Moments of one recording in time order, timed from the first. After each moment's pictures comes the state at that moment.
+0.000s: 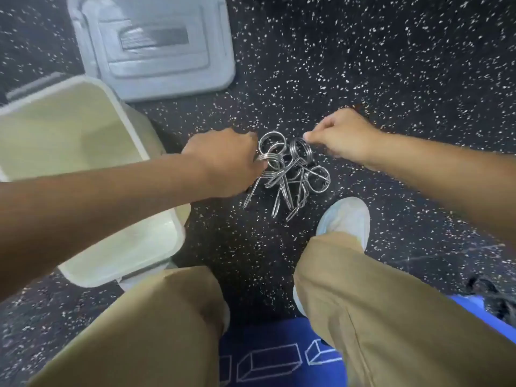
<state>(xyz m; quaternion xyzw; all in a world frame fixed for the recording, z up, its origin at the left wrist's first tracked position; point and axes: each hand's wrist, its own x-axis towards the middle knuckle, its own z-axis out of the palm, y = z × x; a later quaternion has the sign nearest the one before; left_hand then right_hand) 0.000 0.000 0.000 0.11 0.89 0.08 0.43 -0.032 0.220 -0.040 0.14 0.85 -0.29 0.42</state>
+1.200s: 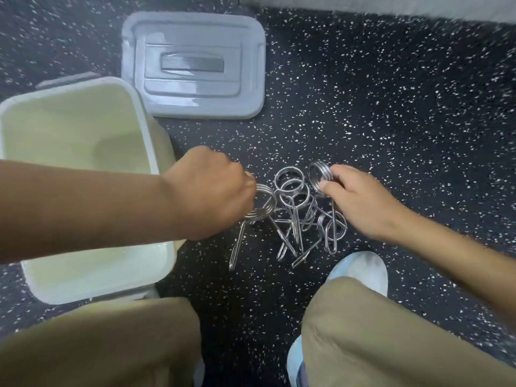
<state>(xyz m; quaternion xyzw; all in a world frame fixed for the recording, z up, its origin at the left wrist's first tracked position) 0.021 -0.027 0.000 0.34 0.89 -0.14 0.27 0.000 0.216 -0.044 -0.09 0.88 -0.29 0.35</state>
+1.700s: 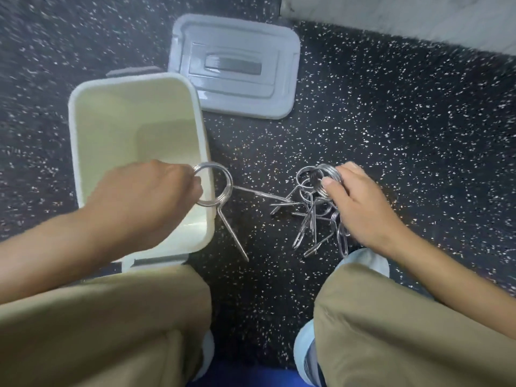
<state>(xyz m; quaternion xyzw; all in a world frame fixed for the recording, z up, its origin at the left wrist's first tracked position) 0.098 -0.115 0.052 -0.04 0.96 0.05 0.26 0.028 0.179 -0.013 -0.12 0.90 -0.33 0.28</state>
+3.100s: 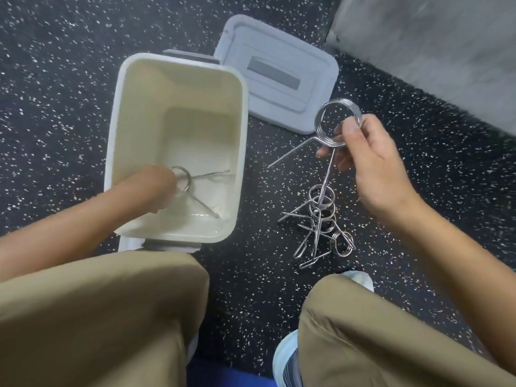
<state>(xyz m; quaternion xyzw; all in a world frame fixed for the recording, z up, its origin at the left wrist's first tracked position) 0.121 -0.183 -0.064 -0.16 0.83 0.01 0.53 -0.017 0.092 0.045 -0.08 0.82 -0.49 0.28</state>
